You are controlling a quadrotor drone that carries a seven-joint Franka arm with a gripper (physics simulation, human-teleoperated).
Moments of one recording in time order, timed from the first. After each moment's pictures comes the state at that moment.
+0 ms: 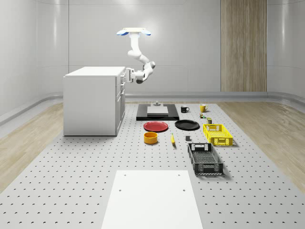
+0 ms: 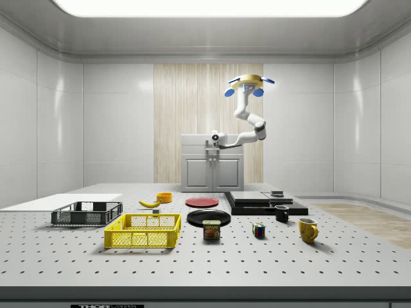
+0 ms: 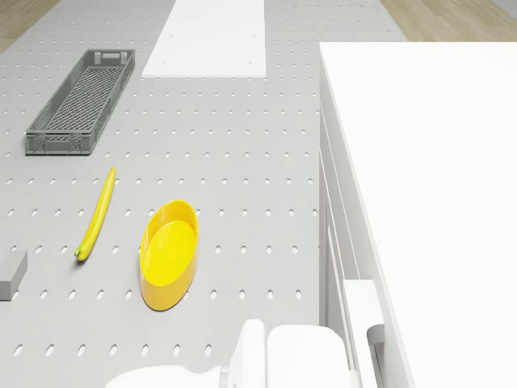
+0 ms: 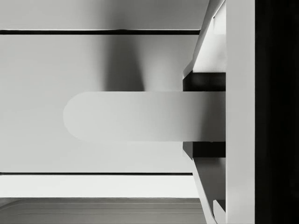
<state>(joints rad) 0.82 -1.06 -0.70 -2.54 0.98 2.01 0.76</state>
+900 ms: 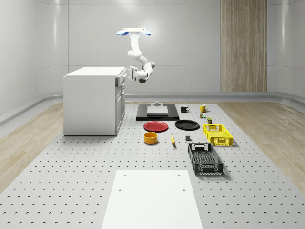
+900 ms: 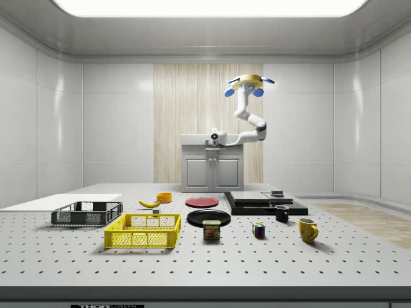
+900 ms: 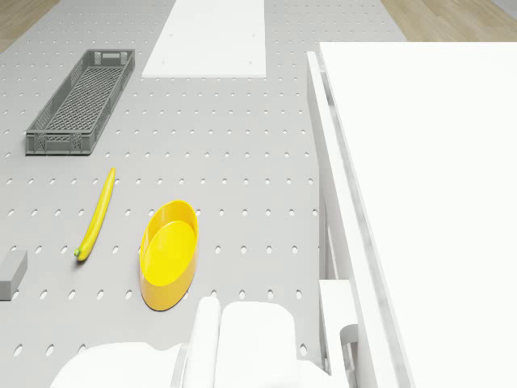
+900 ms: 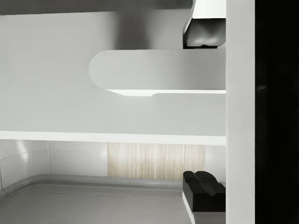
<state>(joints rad) 0.72 -1.00 -0.78 -2.49 0.88 1.80 0.70</state>
